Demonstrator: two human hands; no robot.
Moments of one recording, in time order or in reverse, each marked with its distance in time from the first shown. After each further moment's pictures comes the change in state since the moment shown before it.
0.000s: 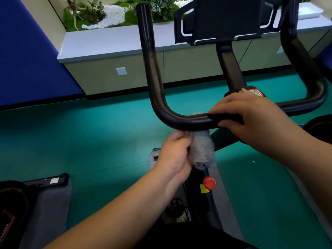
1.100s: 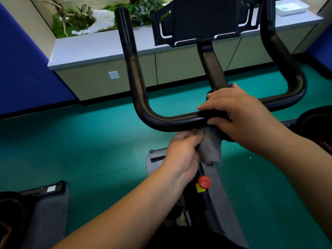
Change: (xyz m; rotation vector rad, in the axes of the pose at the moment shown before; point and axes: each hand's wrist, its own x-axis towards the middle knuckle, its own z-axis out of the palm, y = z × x) left_hand 0.005 -0.025 0.034 -0.004 -0.084 -0.021; right_hand -0.006 0.023 0.006 0.015 0.074 -0.014
